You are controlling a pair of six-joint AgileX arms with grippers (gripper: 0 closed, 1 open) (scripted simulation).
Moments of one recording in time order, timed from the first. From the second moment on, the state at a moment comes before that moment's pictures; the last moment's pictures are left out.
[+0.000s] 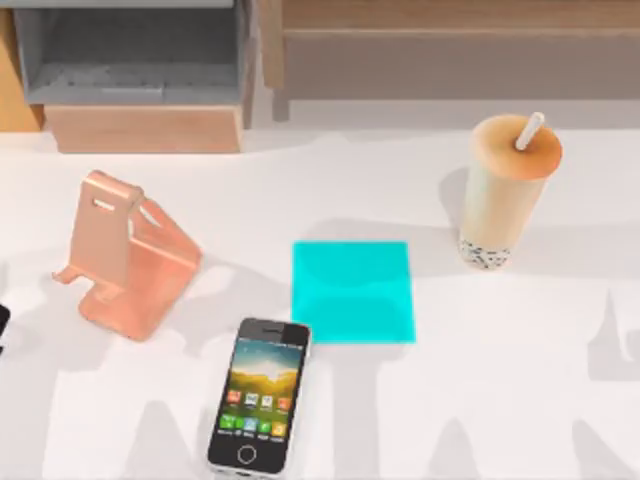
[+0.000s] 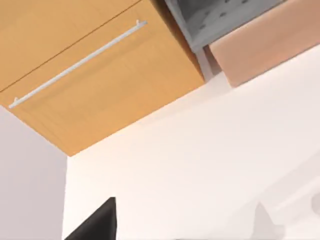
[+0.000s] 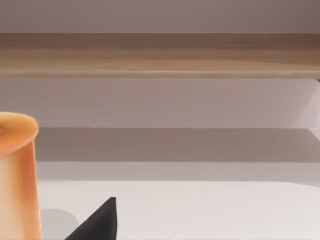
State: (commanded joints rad) left arm 0.07 0.48 0.38 -0.28 0.00 0.59; right arm 0.00 0.00 0.00 0.00 0.00 0.00
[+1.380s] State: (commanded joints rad) left arm 0.32 1.99 1.60 -1.17 0.00 2.45; right arm 0.00 0.00 0.00 0.00 0.00 0.00
